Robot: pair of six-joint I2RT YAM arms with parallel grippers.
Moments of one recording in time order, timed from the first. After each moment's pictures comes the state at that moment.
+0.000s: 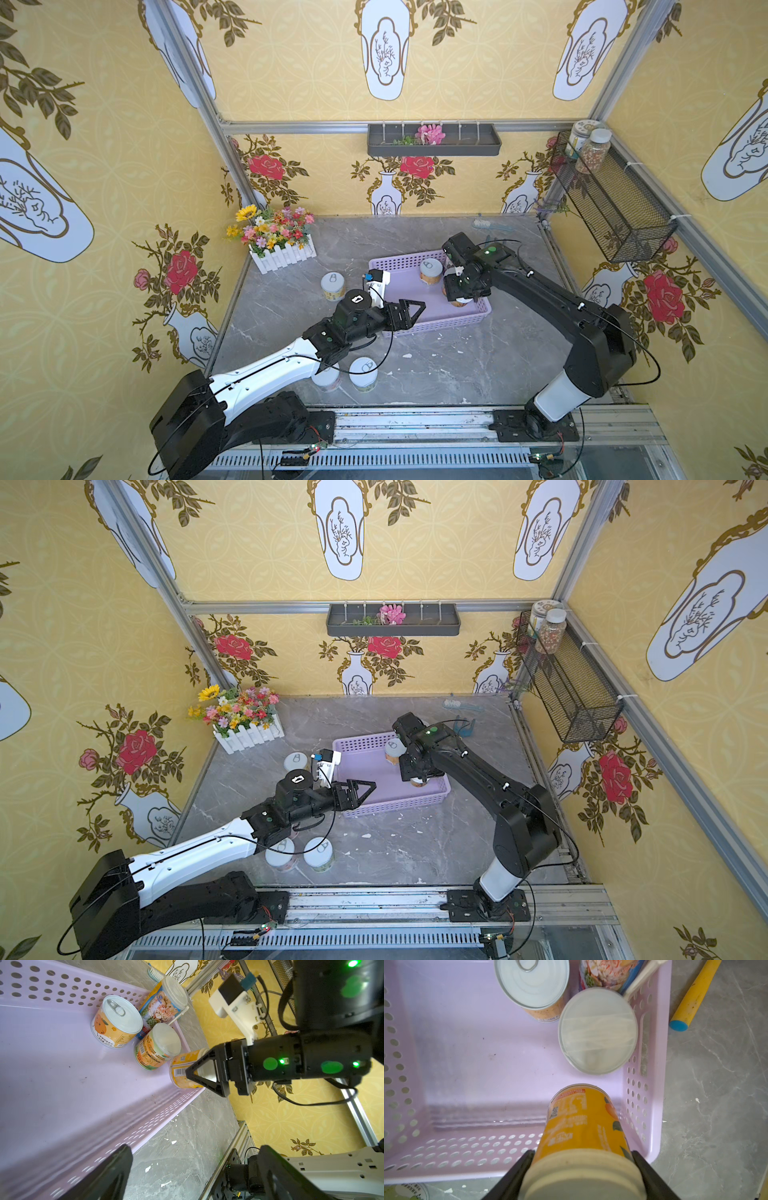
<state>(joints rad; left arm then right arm) -0.82 1.13 0.61 0.19 0.20 -0.86 0.53 1.64 1.40 -1.07 0.15 0.38</state>
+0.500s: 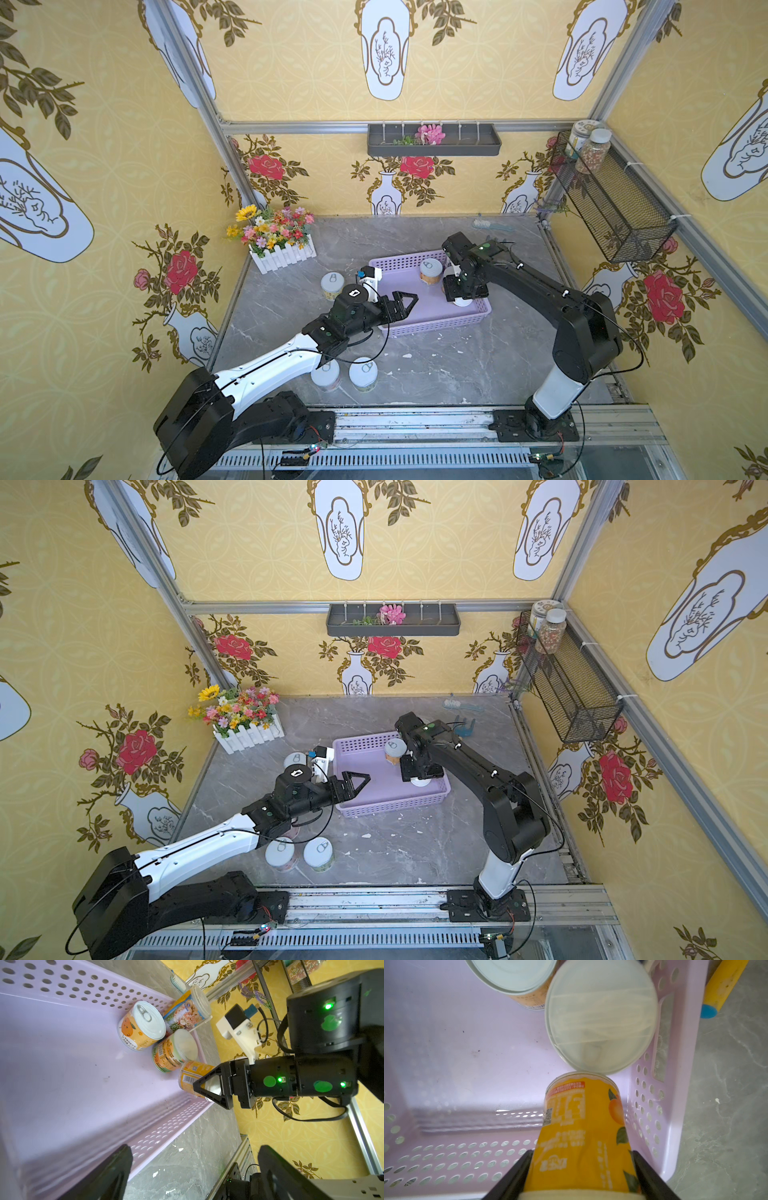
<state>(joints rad) -0.75 1.17 0.61 0.17 0.21 -0.93 0.49 1.73 1.41 -1.08 0.08 0.36</state>
